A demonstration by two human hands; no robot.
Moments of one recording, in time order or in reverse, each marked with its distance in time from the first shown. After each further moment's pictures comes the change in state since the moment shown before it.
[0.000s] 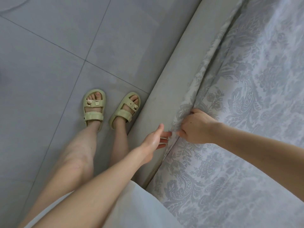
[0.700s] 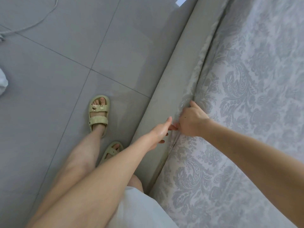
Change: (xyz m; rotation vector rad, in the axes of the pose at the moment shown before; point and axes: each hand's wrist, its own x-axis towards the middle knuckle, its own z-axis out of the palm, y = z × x) left_hand -0.022 0.001 -0.003 0.402 -0.073 0.098; right_hand 0.001 -0.052 0.009 -0.151 0.013 0.227
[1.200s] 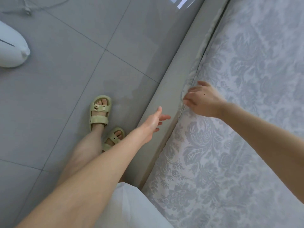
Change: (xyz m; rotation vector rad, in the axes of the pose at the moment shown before) left_hand -0.053 -0.126 -0.001 -0.153 0.146 0.131; right_hand -0.038 -0.062 0.053 0.317 0.496 0.081
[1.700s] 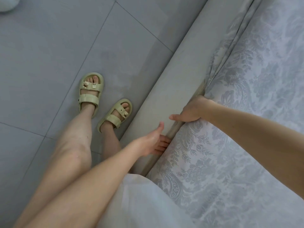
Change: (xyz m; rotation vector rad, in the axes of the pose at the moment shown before) left_hand -0.028 -0.150 -0.028 -0.091 -0.383 -0.463; right_hand 0.015 -0.138 0.061 -0.099 -0.829 0.066
